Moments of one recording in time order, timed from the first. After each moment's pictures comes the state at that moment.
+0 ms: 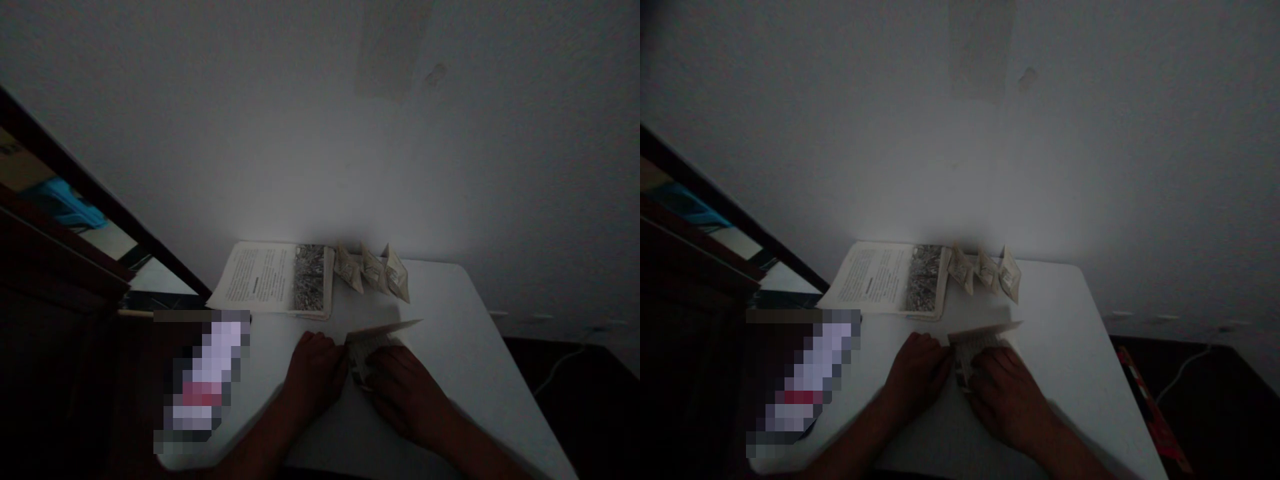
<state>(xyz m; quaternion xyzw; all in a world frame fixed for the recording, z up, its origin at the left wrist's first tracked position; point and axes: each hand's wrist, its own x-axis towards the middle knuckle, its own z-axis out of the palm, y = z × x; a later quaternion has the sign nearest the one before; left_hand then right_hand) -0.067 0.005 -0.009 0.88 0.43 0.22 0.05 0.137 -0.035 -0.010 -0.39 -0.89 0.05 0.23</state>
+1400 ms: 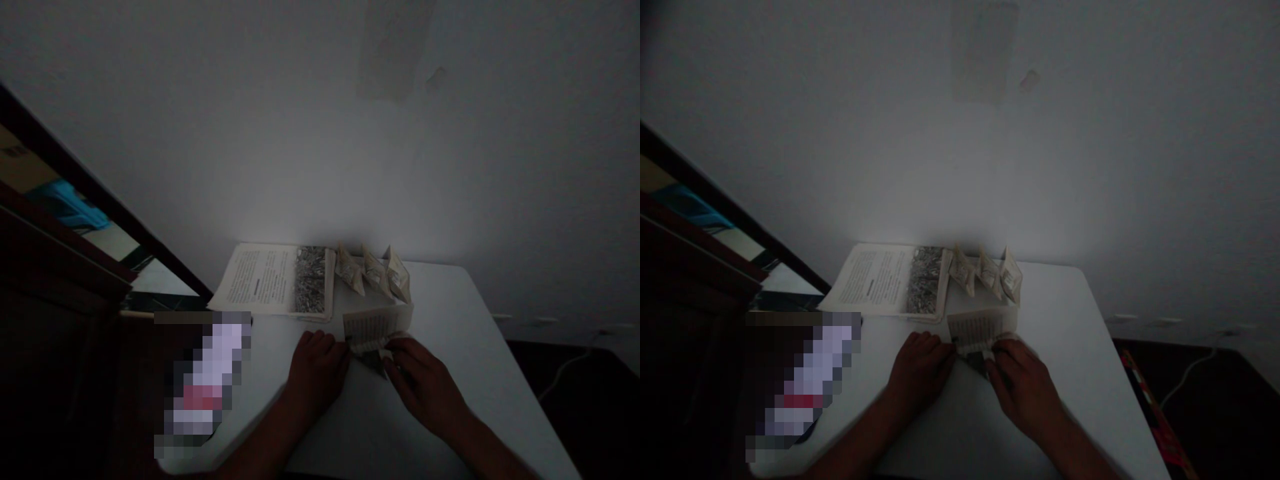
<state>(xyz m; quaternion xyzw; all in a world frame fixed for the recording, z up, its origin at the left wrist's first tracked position) -0.064 0.011 -0.012 0.87 0.44 0.21 0.01 0.147 -0.026 -0.007 -0.51 -0.80 0.09 0.30</state>
